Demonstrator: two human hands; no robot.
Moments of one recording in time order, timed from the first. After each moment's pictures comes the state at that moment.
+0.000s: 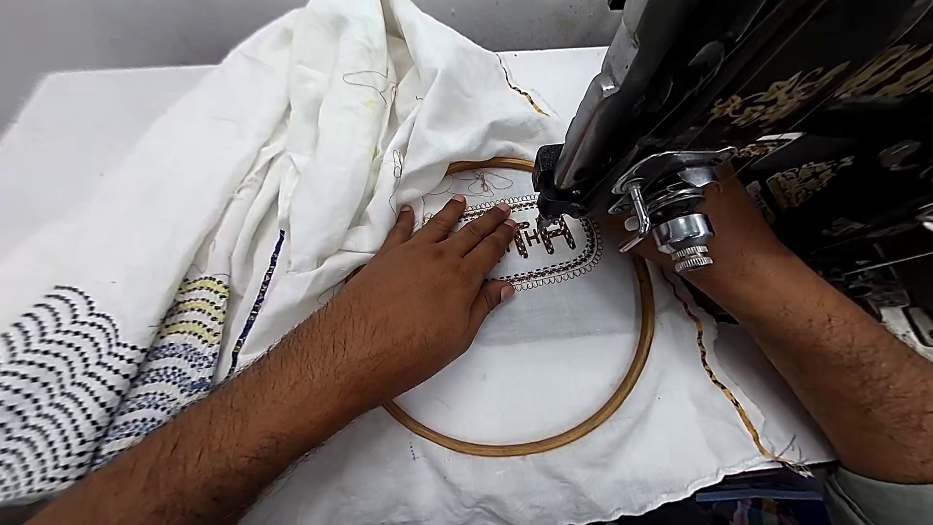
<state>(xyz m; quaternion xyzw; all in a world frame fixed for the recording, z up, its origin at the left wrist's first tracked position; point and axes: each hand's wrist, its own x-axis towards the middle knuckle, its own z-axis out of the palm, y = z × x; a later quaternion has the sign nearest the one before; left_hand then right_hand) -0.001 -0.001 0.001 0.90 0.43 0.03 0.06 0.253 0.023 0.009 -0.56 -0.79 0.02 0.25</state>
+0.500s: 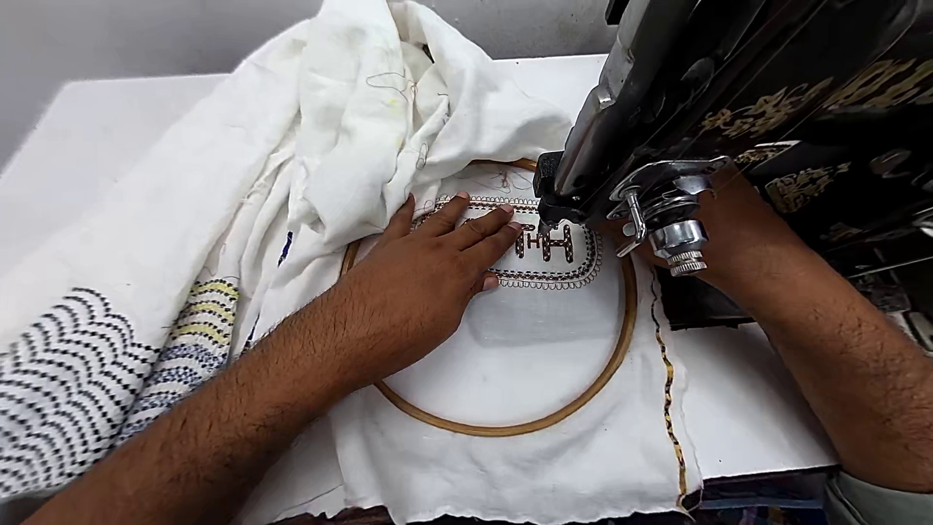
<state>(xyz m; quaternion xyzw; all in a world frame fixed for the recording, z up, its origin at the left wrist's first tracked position) -0.007 0.008 0.006 0.91 0.41 0.03 0.06 0.249 0.022 0.029 -0.60 -0.78 0.07 0.19</state>
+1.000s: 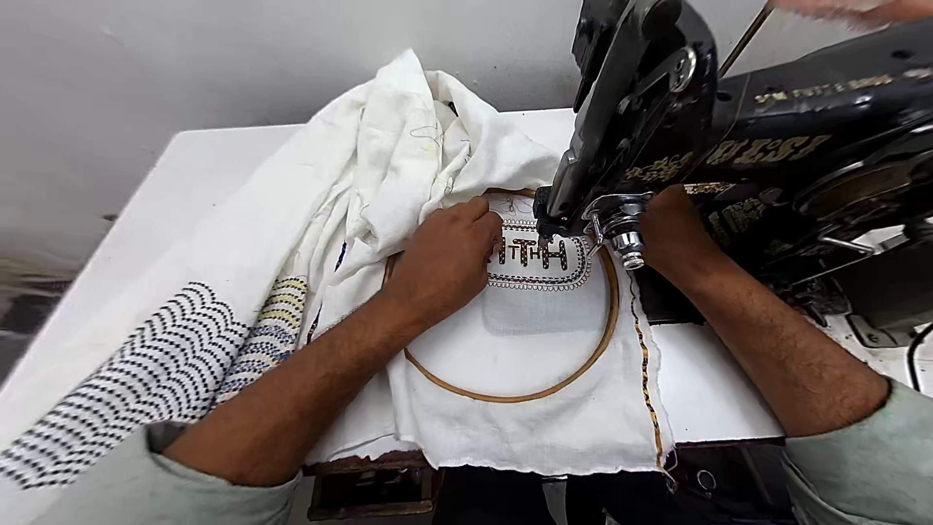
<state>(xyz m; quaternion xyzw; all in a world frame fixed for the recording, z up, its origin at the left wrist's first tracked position) 0.002 0.034 -0.006 0.88 0.44 0.19 0.02 0.251 0.030 0.021 -0.59 -0.75 0.07 0.29</state>
